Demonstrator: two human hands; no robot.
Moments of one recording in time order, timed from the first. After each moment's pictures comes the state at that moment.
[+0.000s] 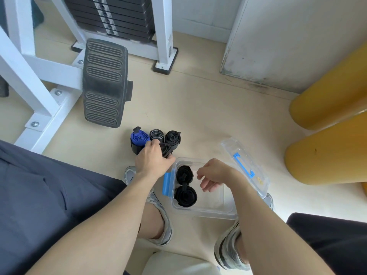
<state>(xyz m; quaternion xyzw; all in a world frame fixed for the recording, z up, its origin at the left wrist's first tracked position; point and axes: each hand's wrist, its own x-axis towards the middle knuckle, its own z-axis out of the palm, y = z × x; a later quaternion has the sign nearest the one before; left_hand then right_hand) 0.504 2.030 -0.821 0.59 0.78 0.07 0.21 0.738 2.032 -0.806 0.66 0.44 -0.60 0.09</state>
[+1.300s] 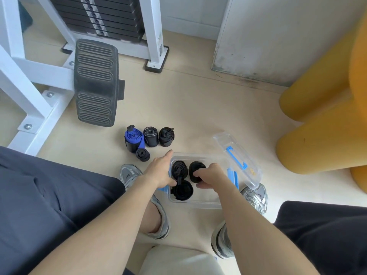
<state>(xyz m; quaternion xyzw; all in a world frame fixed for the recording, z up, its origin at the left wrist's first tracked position) 0.523 2.001 -0.820 0.65 0.63 -0.09 0.41 0.739 1.994 -0.838 0.78 0.28 -0.56 -0.03</state>
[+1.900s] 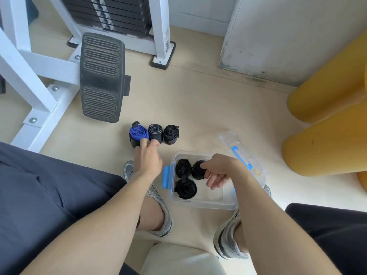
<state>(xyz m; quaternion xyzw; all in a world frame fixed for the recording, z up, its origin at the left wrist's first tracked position) 0.495 2.010 -0.827 0.60 0.76 0.04 0.24 0.744 2.030 -0.783 0.68 0.41 -0.57 0.19</state>
